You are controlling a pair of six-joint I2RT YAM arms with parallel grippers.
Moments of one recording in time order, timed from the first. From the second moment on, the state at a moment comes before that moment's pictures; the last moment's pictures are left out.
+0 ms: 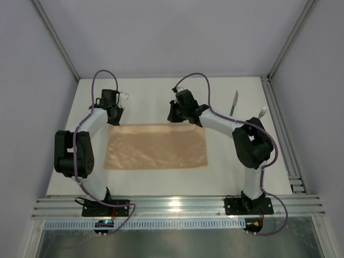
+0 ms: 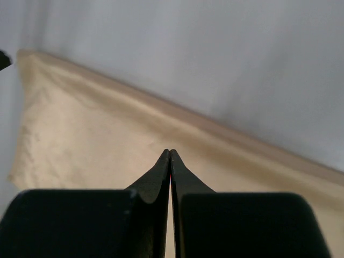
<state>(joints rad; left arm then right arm) -0.08 1.71 1.18 -0.46 -0.07 0.30 0.58 1.93 1.39 -0.19 -0.04 0.45</state>
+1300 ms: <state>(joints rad) -0.04 1.88 1.18 -0.40 -0.18 0.31 0.59 2.23 1.47 0.08 -0.19 0.89</state>
